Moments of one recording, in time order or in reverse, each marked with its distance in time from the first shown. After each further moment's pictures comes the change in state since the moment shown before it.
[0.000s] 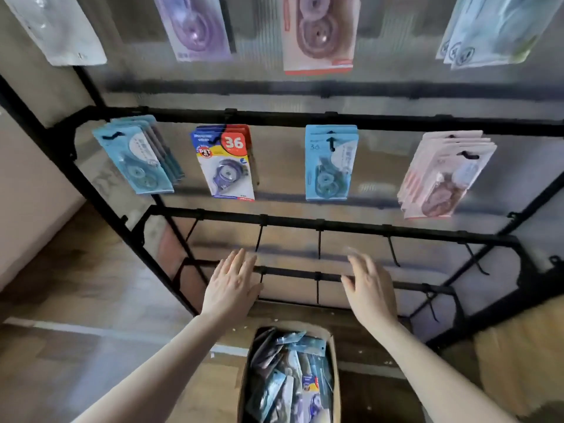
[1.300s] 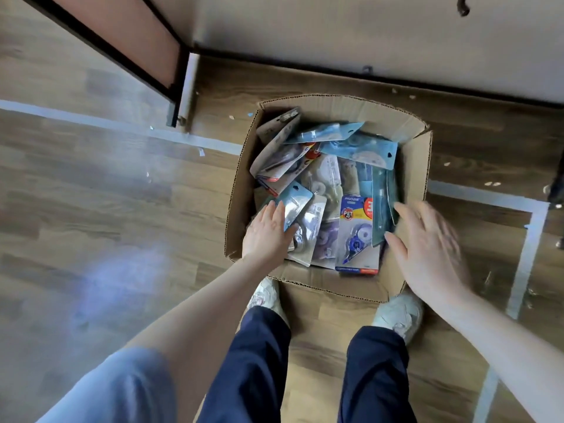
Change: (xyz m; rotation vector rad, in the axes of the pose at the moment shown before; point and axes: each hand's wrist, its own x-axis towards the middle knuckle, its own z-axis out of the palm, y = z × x) left_hand -0.119 -0.052 0.522 -0.203 -0.744 -0.430; right_hand -0.205 0.134 0.388 -0.053 -0.739 0.077
